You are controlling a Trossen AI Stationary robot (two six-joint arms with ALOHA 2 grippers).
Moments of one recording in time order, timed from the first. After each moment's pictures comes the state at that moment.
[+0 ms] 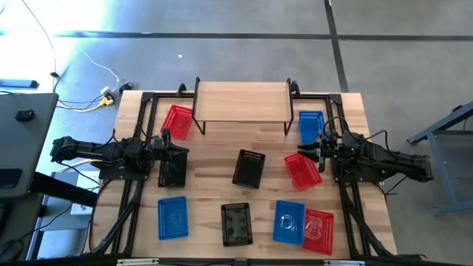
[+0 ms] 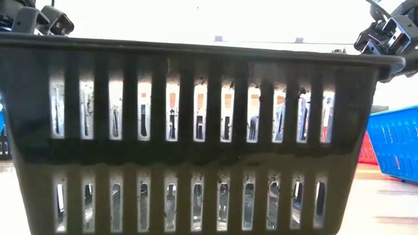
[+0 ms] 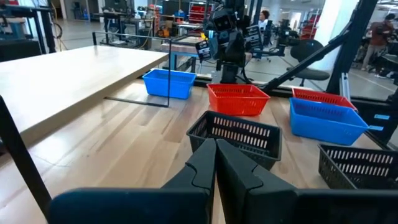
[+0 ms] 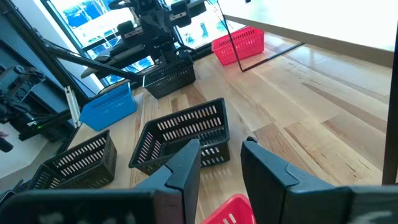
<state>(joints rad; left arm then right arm) 0.03 0.13 0.02 0.03 -0.22 -0.10 -0.18 0.03 0.10 -0.27 -0.08 0.36</state>
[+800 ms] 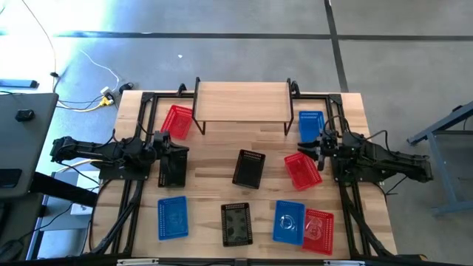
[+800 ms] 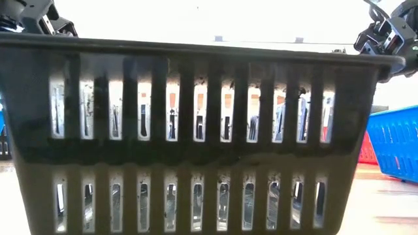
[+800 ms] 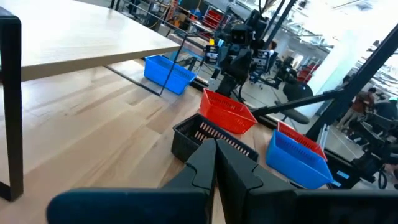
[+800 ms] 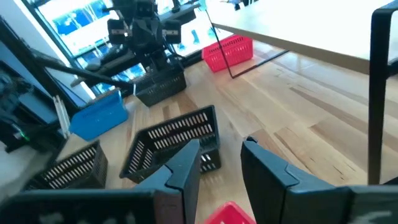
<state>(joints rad) 0.03 0.13 0.02 0.04 -0.25 -0.47 -0.18 0.03 0.10 -0.25 -0.03 0.38</state>
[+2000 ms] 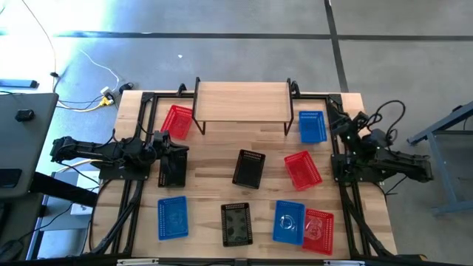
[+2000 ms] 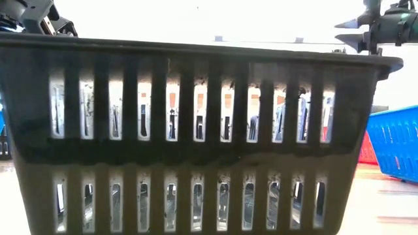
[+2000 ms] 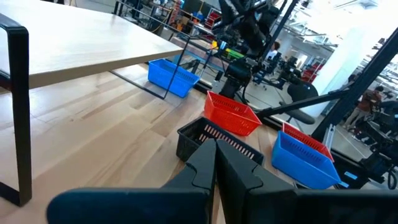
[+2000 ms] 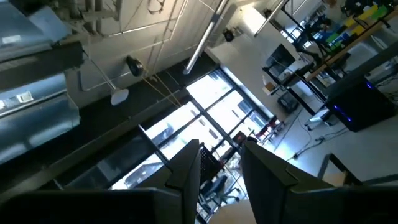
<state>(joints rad) 0.03 0.13 0.02 0.04 -0.26 -0.44 -0.18 0.03 0.12 0.43 0.66 0.46</state>
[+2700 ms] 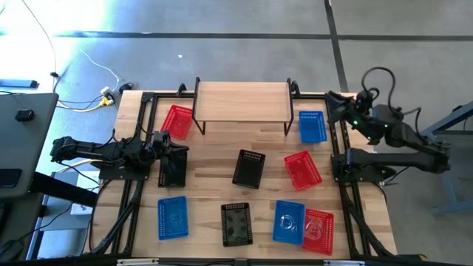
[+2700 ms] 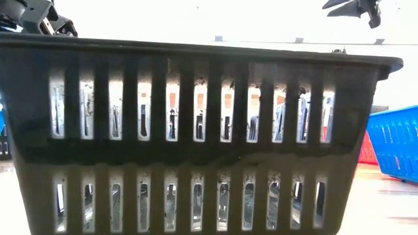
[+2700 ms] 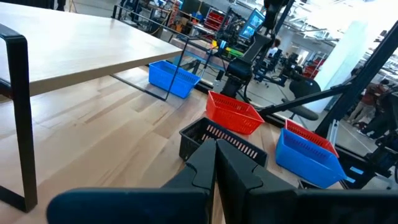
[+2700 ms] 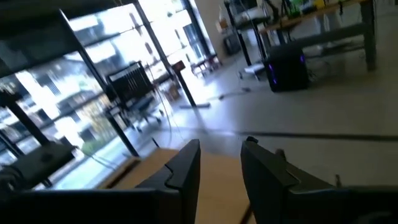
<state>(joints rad) 0.03 0.13 0.02 0.04 -0.26 -0.40 -0.18 0.46 0.80 -0.42 0.69 0.45</state>
